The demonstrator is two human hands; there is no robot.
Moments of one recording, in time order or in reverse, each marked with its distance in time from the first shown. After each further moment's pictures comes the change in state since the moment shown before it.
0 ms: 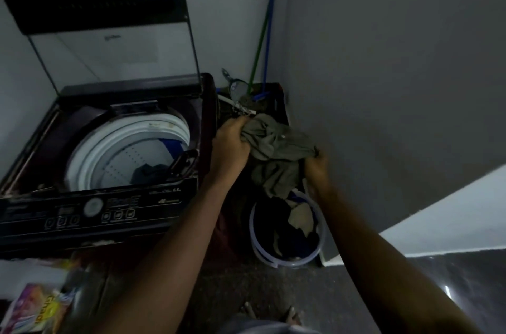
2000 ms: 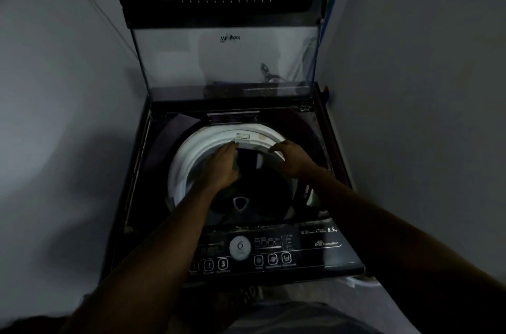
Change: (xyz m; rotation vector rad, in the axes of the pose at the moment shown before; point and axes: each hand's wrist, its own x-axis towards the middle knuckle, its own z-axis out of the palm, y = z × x) left_hand 0.091 -0.335 -0.219 0.327 -0.442 -0.143; right_hand 0.001 -0.058 0.372 -0.928 -0.570 -0.496
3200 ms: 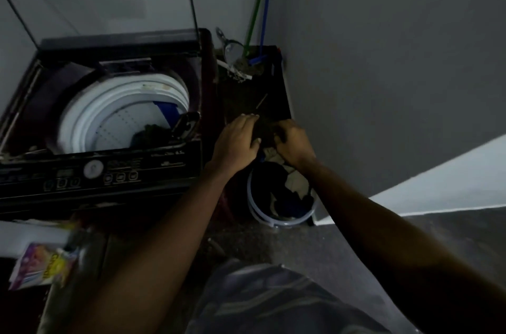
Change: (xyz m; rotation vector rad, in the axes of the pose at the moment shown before) left_hand -0.082 0.327 0.194 0.089 0.126 0.240; right_hand -0.241 0.243 -0.080 0.120 0.286 0.079
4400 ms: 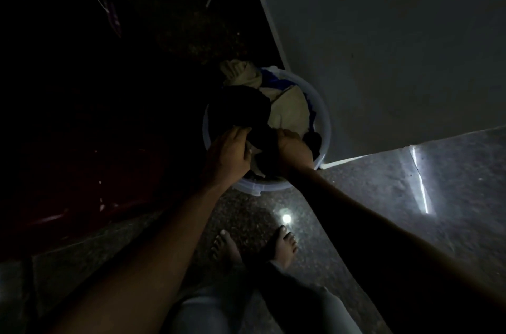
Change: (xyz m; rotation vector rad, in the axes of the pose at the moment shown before) left_hand -0.024 -0.126 0.423 -0.016 -0.360 -0.035; right_hand -0.061 0.321 0.296 -0.283 -0.200 0.331
